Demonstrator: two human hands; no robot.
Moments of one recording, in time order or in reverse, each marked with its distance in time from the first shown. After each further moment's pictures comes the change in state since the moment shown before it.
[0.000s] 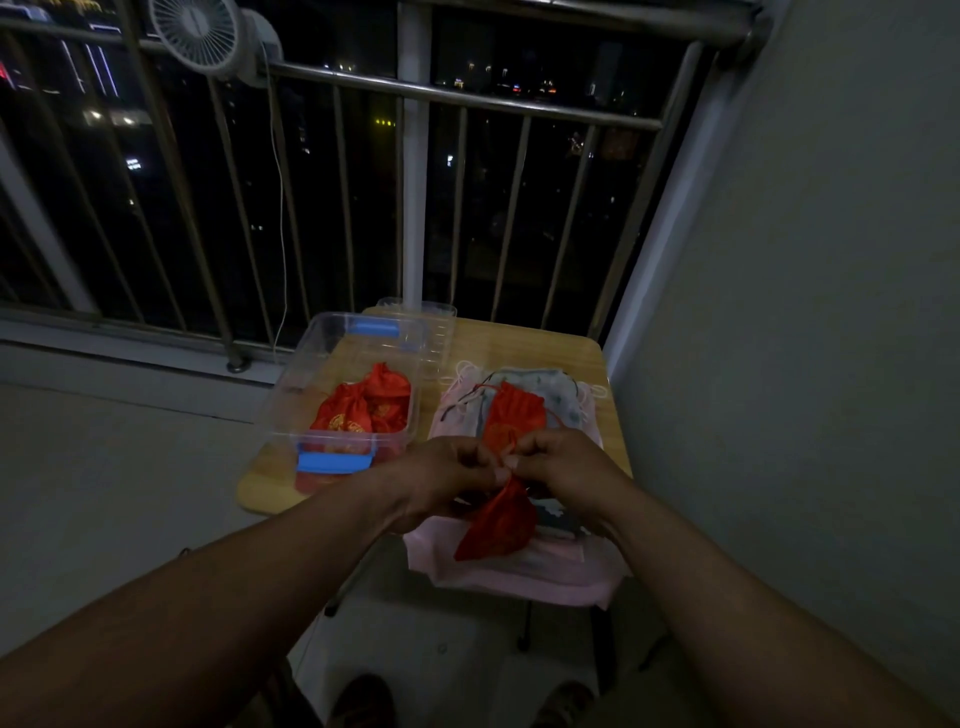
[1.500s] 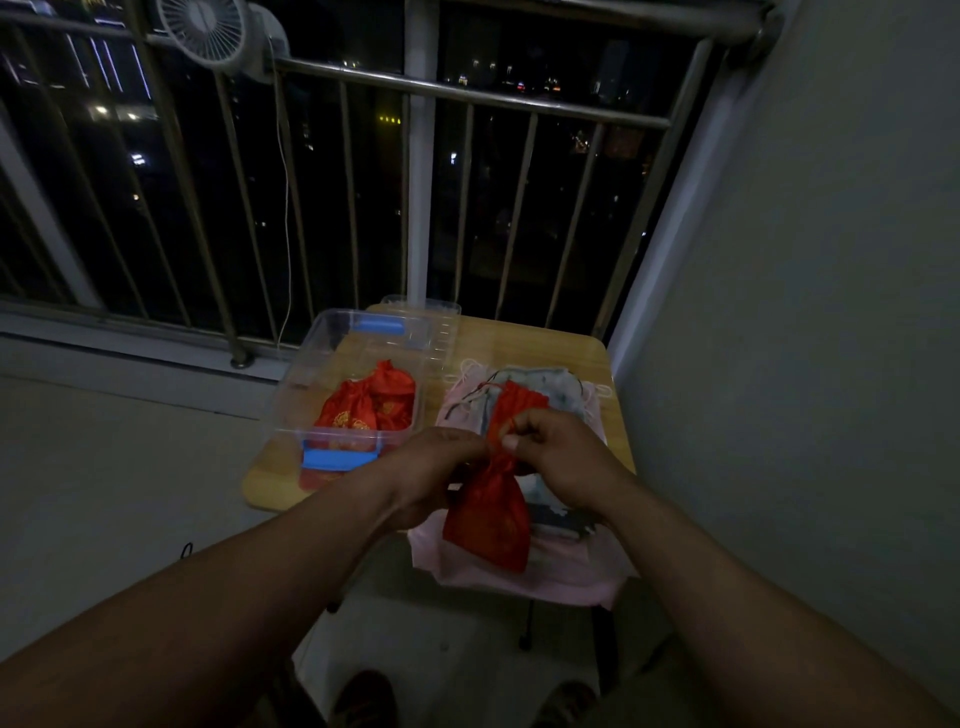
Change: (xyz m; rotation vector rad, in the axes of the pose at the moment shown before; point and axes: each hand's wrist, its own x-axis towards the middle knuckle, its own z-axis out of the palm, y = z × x) left_hand -0.005 0.003 -0.006 -0.212 0.027 0.013; right_hand 0.008 -0.011 0.006 -0.103 0.021 -0.204
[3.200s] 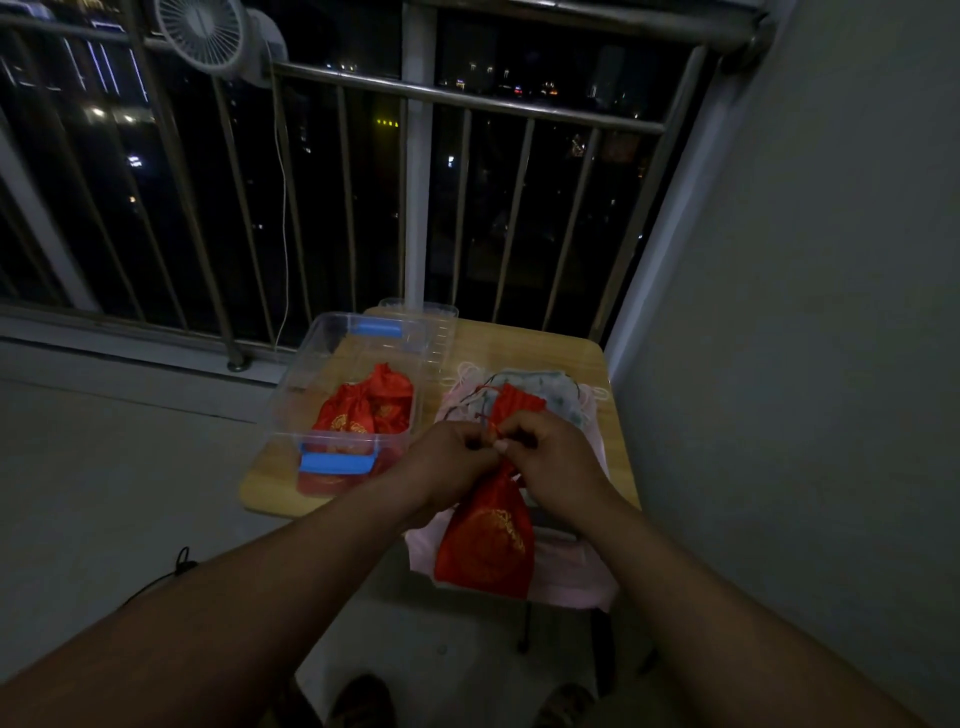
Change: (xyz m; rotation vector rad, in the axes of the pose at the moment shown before) left_hand 0.007 0.002 0.015 0.321 0.171 0.150; right_hand -0.002 0.003 0.014 -0.194 0.170 -0.104
